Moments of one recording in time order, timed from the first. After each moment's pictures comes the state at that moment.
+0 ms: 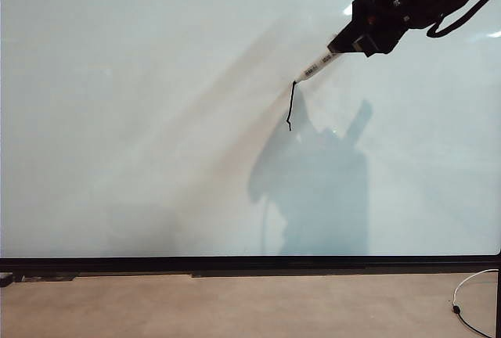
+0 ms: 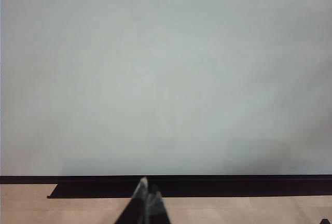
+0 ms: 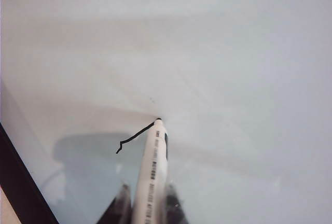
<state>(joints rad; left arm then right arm) 0.00 0.00 0.00 -0.03 0.00 -0.01 0.41 1.26 0.73 0.37 -0.17 -0.71</state>
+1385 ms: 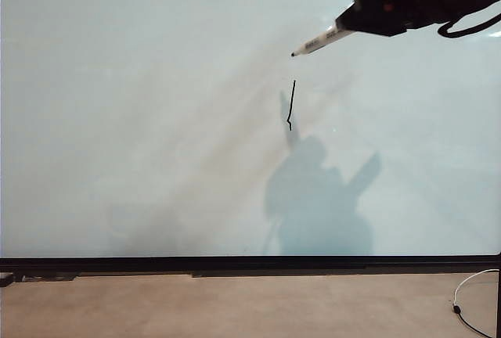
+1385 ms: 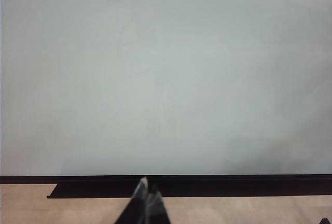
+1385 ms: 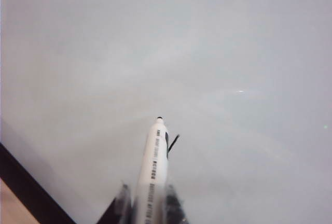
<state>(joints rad) 0.00 0.00 0.00 -0.03 0.00 -0.01 0.42 1.15 0.52 0.67 -0.20 -0.32</state>
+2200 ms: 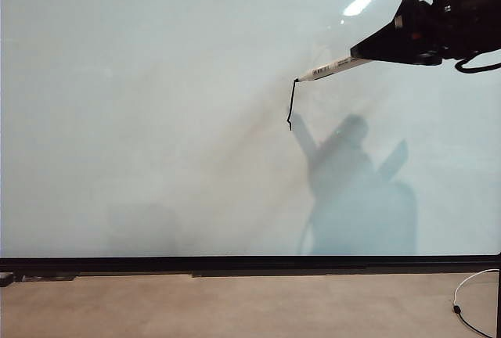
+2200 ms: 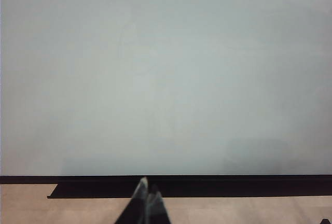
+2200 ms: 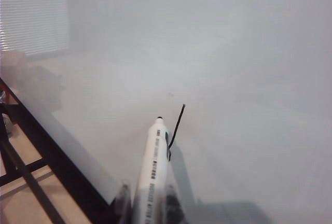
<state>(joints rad) 0.00 0.00 0.00 -0.03 0.00 -0.01 0.20 1.32 0.56 0.75 -0.61 -0.18</state>
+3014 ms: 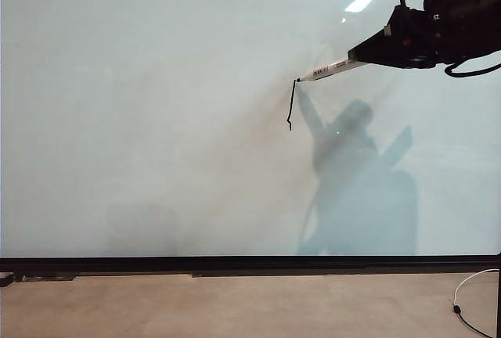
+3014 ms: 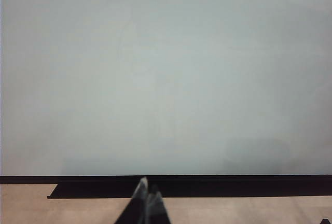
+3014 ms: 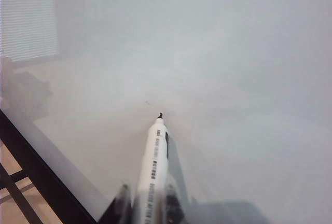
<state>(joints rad) 0.00 0.00 0.00 -0.03 0.00 -0.01 0.20 1.39 0.60 0.81 -0.58 -0.16</state>
